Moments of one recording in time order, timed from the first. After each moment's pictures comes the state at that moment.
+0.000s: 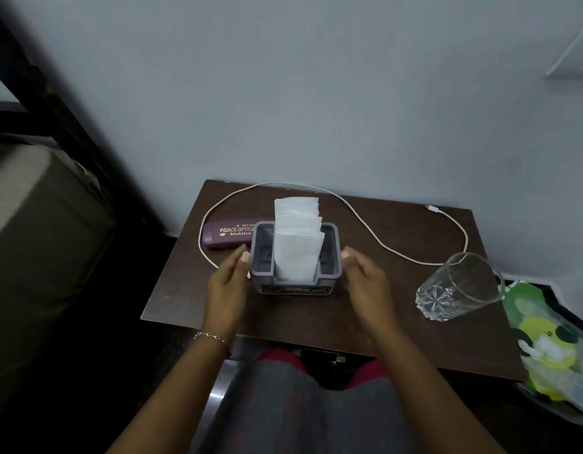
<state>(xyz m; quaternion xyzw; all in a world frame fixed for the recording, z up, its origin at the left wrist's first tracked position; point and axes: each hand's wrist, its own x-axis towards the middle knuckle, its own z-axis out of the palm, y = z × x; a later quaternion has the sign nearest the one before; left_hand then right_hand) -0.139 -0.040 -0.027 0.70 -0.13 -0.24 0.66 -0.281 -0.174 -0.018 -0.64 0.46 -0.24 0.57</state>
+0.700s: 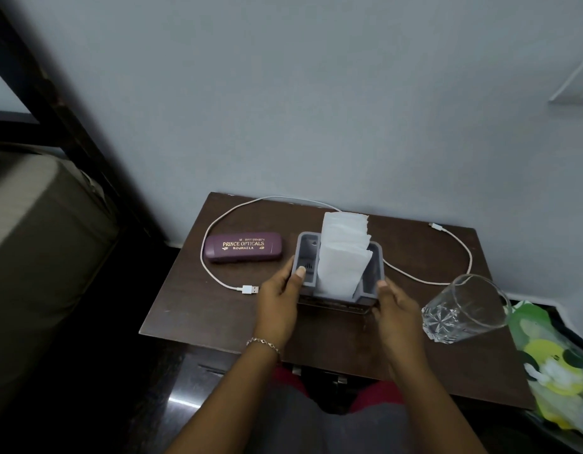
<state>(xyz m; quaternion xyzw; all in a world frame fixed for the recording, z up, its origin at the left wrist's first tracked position) -0.178 -0.090 -0.020 0.67 -0.20 -0.28 0.65 -0.305 -0.184 -0.033 -0.57 0.52 -0.30 0.56</state>
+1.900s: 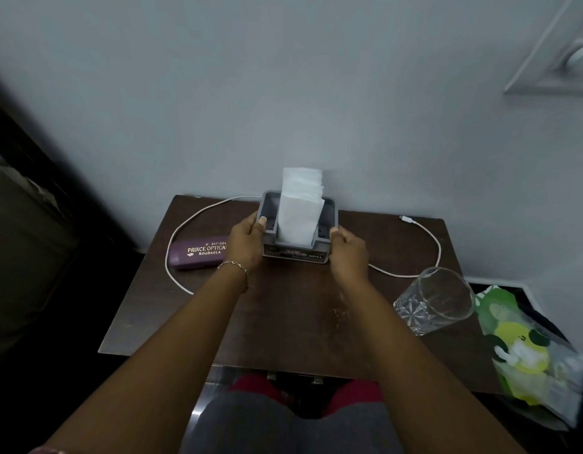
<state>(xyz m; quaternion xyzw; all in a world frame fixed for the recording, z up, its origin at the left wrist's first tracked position) -0.102 -0.164 -0.022 0.74 -0.25 -0.24 0.57 -0.235 -0.249 -0.014 -0.60 0.54 -0.29 0.52</state>
